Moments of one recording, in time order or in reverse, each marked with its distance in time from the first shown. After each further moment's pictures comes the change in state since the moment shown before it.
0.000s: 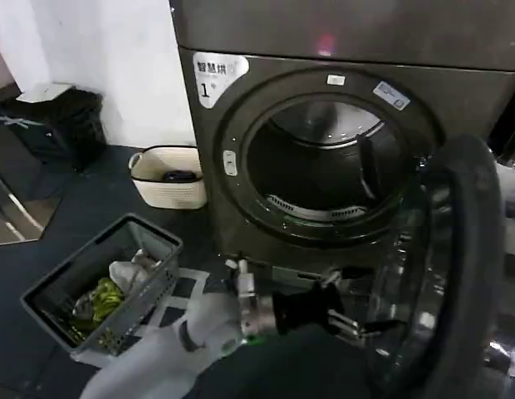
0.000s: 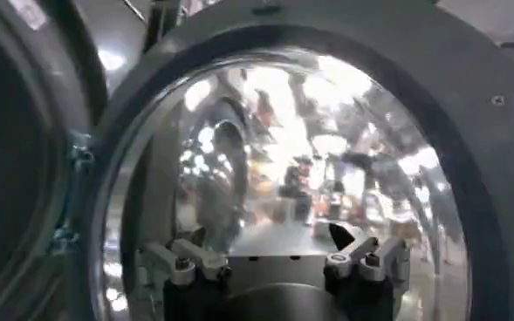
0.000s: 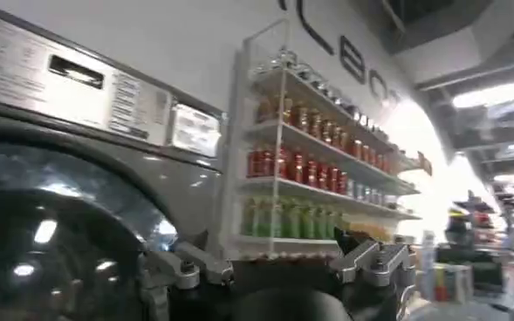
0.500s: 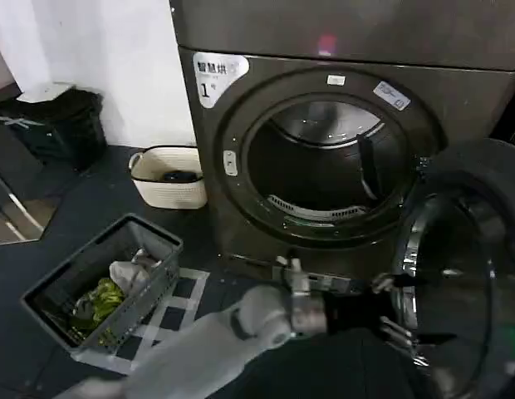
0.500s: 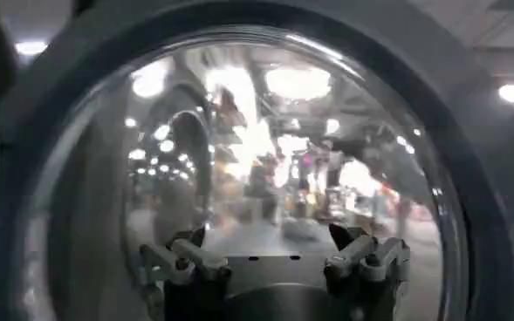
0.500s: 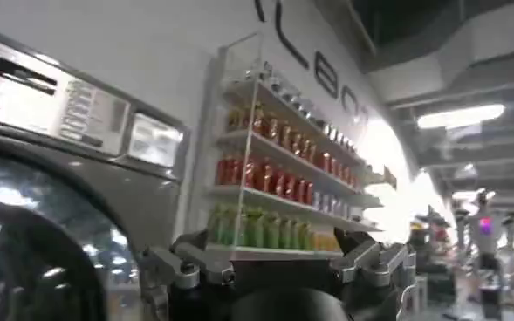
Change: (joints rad) left arm -0.145 -0.193 0.162 0.177 0.030 -0.049 0.005; right arm -0.075 0.023 0.126 -0.017 -0.038 0.034 0.009
